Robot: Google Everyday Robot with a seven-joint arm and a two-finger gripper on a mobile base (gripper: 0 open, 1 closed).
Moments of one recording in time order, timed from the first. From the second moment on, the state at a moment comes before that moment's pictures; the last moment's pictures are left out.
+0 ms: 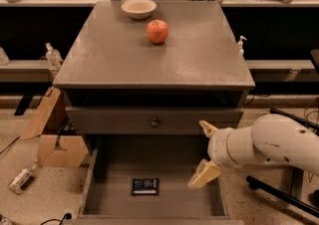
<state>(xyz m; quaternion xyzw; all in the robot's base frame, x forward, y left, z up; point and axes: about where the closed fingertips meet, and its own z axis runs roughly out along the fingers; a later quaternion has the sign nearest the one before) 0.464 -0.119 0.674 -0.60 0.73 0.09 0.32</state>
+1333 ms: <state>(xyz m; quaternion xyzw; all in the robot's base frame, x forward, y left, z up) 0.452 -0.038 0.520 -0.61 0.71 0.19 0.29</state>
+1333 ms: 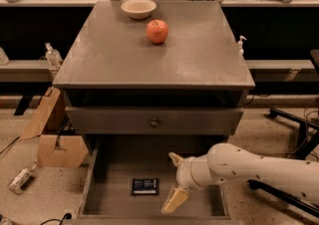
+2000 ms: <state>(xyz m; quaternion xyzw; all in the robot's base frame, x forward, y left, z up) 0.482 0.026 0.414 -0.62 0.70 0.23 0.28</state>
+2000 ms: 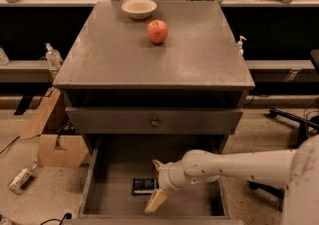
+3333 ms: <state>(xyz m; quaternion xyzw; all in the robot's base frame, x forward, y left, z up) 0.515 0.045 0.351 -0.66 0.68 0.16 0.26</state>
